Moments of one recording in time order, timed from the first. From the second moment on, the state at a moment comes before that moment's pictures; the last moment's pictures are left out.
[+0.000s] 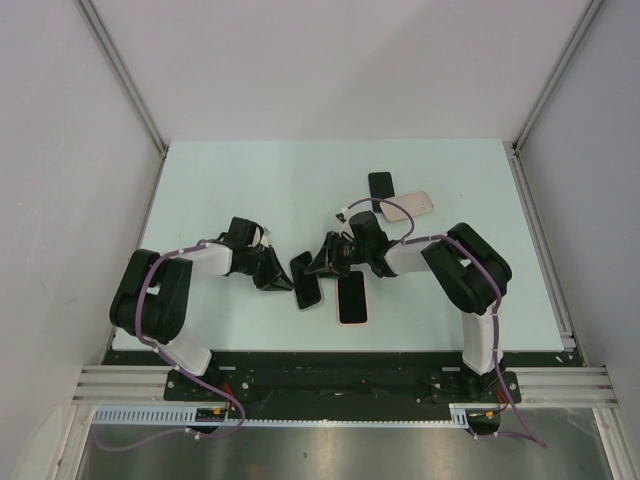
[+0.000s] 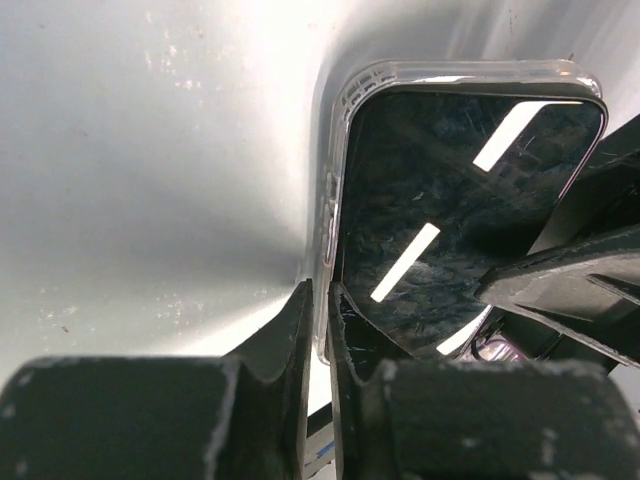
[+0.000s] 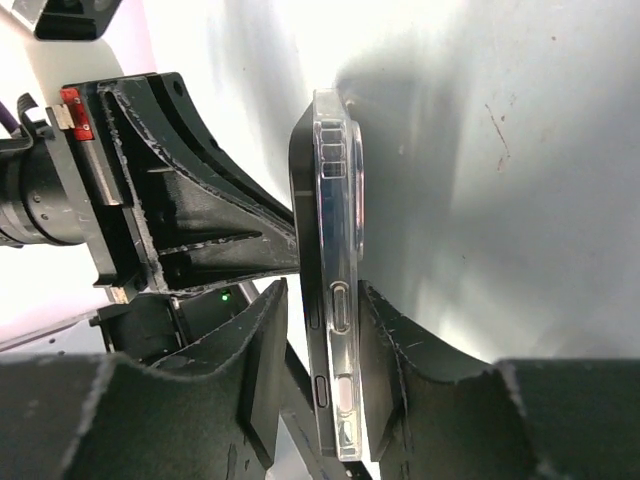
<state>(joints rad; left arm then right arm) -0.26 1.63 0.73 -0.27 0.54 -0.68 0.67 1.99 0.99 0.40 -0.63 1.01</state>
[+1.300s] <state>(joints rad) -0.22 1.17 0.65 -0.05 0.85 -0.76 0.63 1.68 0.81 0.72 -0.78 1.22</state>
